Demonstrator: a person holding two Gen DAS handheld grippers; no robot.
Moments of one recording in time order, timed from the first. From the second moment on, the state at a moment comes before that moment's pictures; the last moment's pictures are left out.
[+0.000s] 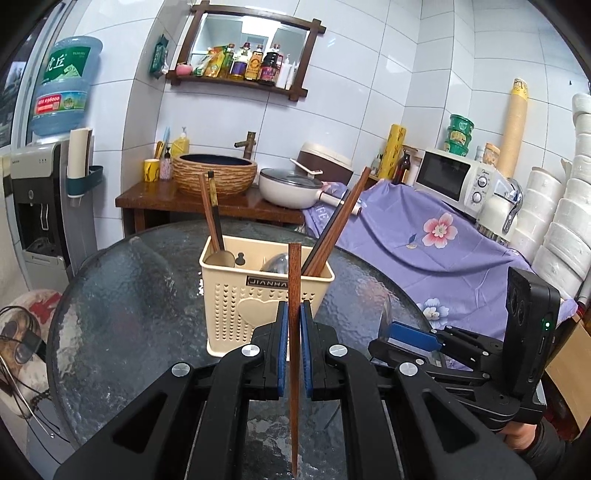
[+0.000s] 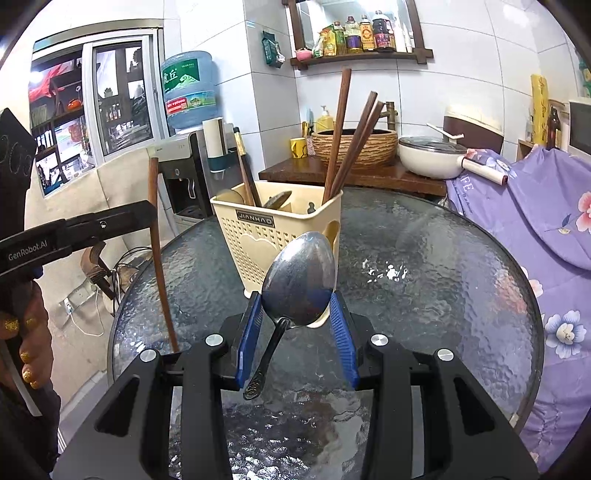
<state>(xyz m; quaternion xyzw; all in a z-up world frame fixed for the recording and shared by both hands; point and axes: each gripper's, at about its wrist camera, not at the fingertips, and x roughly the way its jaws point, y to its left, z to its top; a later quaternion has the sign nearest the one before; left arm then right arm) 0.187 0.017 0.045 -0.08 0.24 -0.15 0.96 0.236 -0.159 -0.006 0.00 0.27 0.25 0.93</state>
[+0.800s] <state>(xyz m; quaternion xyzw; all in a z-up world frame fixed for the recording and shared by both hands) 0.218 0.025 0.183 -0.03 0.13 -0.14 0.98 0.276 -0.137 0.129 -0.04 0.14 0.24 0.96</state>
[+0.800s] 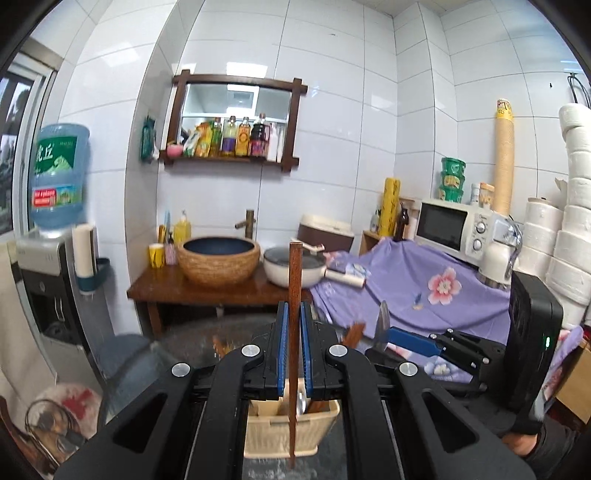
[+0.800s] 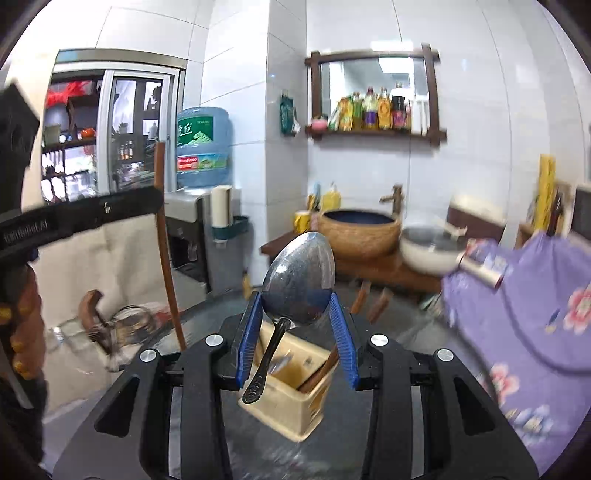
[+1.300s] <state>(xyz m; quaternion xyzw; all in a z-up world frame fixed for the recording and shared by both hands) 0.289 0.034 0.162 -0.04 0.14 -0.09 0.98 0.309 -0.098 0.105 -0.12 0.12 0.19 0.97</state>
